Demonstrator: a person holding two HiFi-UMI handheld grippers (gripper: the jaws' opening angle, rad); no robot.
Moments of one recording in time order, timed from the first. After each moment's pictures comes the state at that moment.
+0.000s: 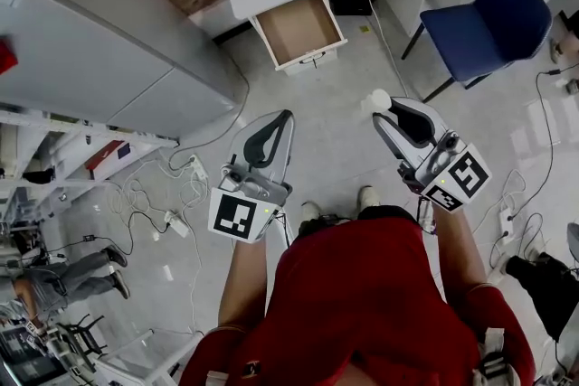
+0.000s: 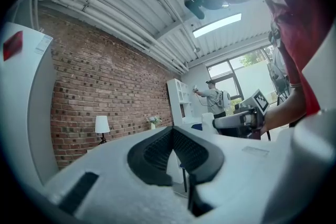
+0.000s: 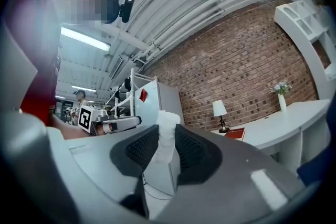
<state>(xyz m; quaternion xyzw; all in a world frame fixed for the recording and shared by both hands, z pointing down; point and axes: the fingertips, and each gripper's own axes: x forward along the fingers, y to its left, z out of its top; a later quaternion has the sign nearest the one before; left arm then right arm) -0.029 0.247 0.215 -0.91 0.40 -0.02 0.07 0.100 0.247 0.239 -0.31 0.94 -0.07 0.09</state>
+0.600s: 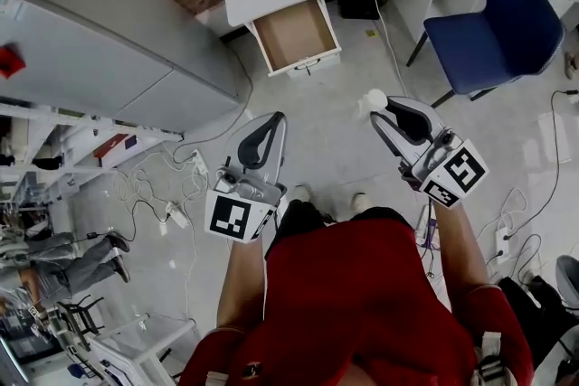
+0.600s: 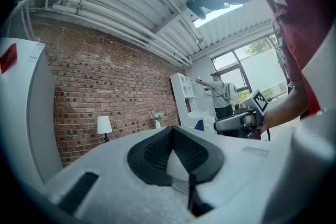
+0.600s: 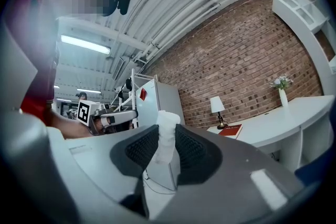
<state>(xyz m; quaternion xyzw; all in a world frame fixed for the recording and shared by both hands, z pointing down) 0.072 0.210 0.221 -0.89 0.44 -0.06 0.08 0.209 0.195 0.264 -0.27 0.95 -0.09 0.08</state>
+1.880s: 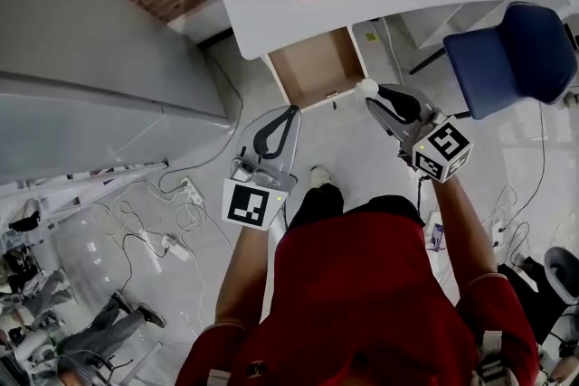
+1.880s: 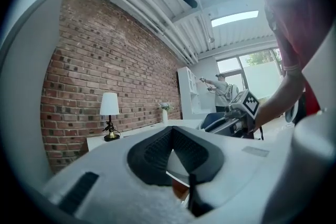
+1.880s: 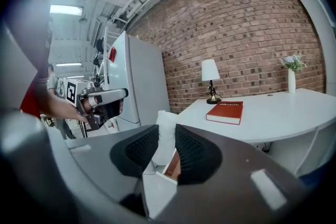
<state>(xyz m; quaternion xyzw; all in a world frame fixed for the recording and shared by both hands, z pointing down) -0.107 -0.046 0.310 -0.92 0.40 -0.03 0.01 0.017 -0.066 0.378 -0.33 0.93 -0.13 -0.09</state>
